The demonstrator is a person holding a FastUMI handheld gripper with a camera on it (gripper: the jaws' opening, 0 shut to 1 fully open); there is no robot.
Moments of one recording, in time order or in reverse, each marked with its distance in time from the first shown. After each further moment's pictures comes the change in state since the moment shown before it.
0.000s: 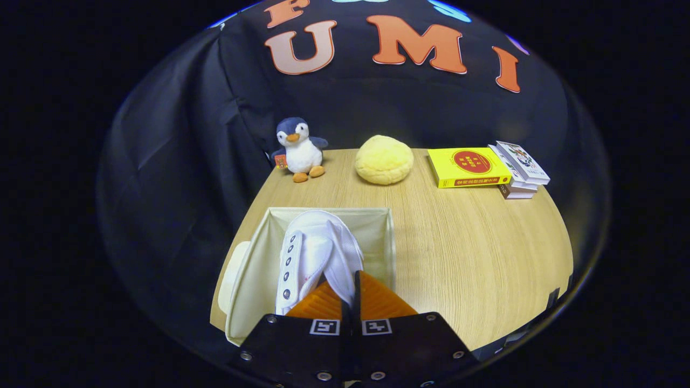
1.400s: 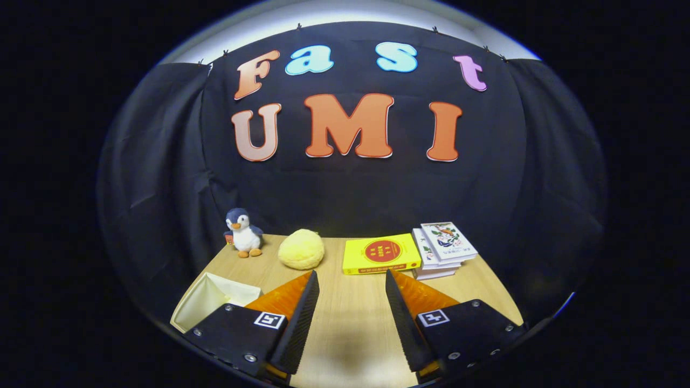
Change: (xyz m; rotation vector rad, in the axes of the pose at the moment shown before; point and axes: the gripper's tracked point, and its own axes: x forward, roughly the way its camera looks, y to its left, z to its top) arm -0.138 -0.255 0.147 -0.012 -0.513 -0.118
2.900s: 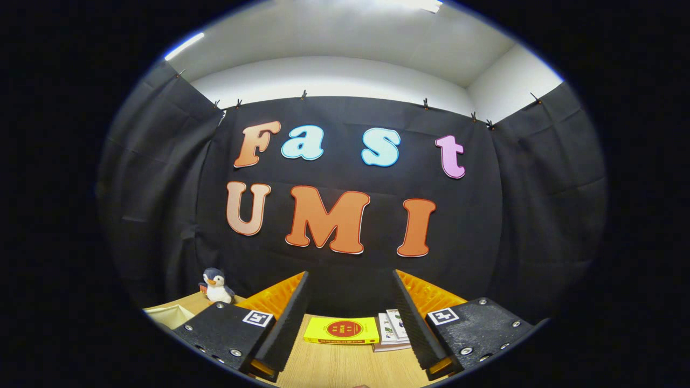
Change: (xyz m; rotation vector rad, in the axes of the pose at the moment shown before) arm -0.056 -0.044 0.095 -0.075 -0.488 -0.055
